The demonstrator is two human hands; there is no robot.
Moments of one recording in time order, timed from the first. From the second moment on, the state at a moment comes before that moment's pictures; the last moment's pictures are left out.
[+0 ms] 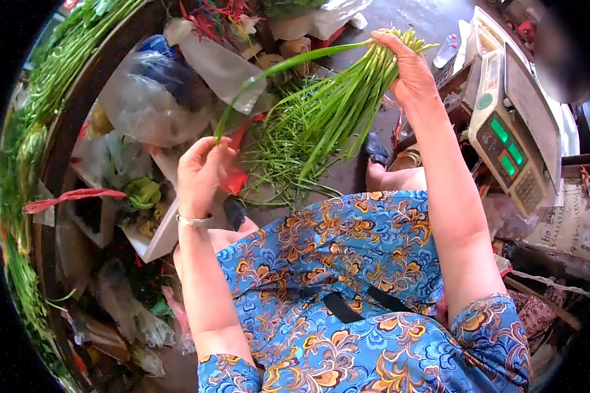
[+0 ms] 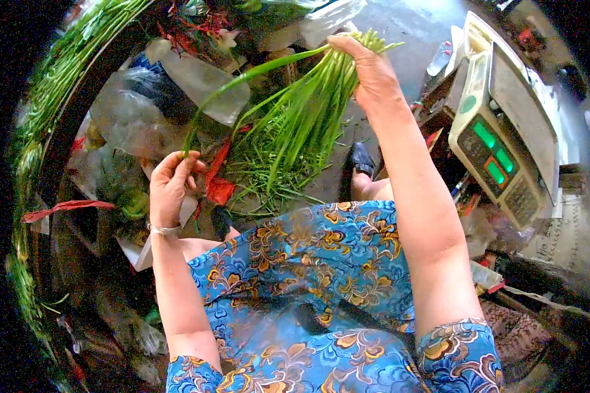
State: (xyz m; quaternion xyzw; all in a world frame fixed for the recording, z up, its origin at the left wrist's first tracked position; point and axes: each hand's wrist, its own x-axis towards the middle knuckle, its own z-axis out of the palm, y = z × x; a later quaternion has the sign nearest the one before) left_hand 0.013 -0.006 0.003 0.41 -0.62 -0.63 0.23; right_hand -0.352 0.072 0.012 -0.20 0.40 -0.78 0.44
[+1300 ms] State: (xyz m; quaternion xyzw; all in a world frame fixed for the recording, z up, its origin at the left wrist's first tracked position) left_hand -0.077 0.041 0.007 0.16 -0.20 -0.93 0.28; right_hand -0.176 0.077 0.025 -0.58 0.47 -0.64 0.17
